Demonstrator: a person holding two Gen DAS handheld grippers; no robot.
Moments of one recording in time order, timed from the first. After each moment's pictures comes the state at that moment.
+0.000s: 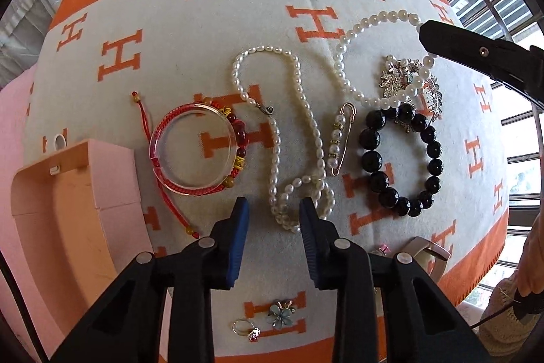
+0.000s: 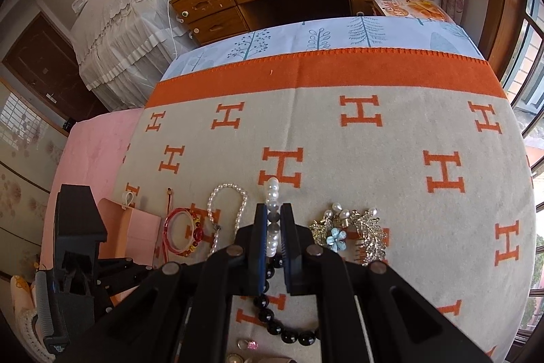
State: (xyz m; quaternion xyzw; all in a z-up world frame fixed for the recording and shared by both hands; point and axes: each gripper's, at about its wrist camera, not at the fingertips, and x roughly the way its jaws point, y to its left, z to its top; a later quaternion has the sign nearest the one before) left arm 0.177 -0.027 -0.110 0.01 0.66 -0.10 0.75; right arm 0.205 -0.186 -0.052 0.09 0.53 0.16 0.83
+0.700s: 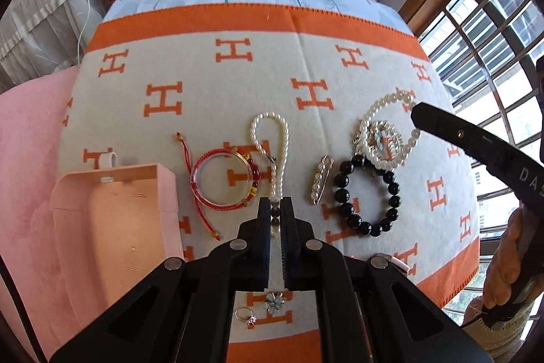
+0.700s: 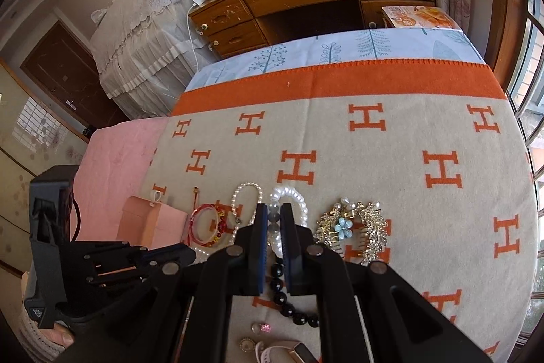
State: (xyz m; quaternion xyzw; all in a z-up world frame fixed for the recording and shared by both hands) left arm 0.155 0.011 -0.025 -0.05 0.58 -0.10 0.81; right arm 0.180 -0.193 -0.018 0.11 0.49 0.20 0.84
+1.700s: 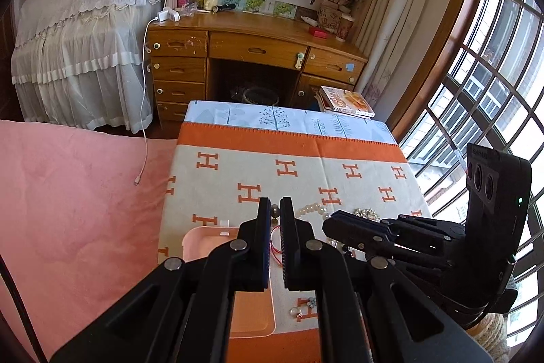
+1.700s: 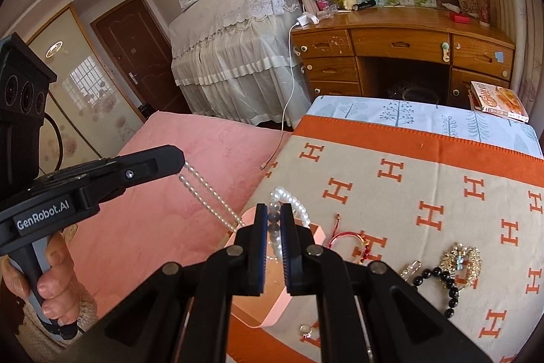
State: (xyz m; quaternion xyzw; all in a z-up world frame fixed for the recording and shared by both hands) left arm 0.077 0.126 0.140 -0.08 0.41 -0.07 0.91; right arm 0.117 -0.048 0.061 0.05 0.41 0.33 0.85
